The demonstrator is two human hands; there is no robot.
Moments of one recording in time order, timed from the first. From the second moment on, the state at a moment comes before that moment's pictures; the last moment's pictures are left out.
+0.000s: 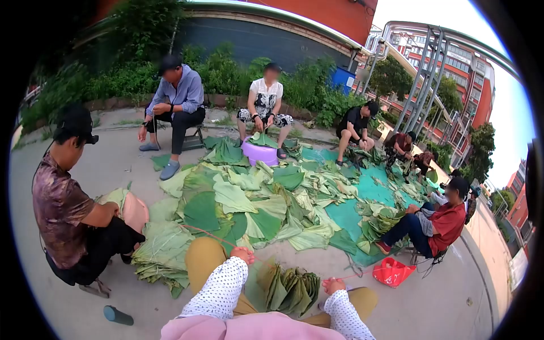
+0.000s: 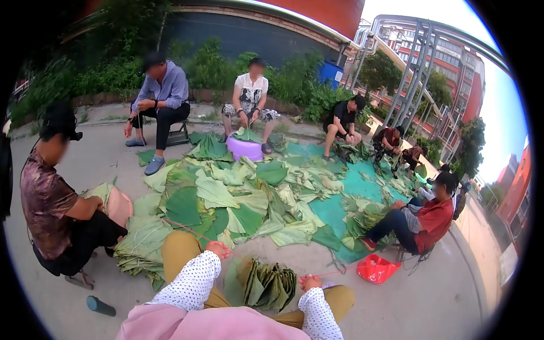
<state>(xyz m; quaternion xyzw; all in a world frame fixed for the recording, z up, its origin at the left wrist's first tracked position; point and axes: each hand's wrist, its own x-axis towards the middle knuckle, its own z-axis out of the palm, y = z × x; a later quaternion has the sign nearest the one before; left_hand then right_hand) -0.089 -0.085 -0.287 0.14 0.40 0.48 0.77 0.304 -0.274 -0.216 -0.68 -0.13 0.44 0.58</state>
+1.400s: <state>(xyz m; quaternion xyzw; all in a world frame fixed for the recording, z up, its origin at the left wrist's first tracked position) -0.059 -0.128 -0.248 0.10 0.52 0.38 0.76 0.310 -0.276 -0.258 -0.59 0.06 0.52 0.62</state>
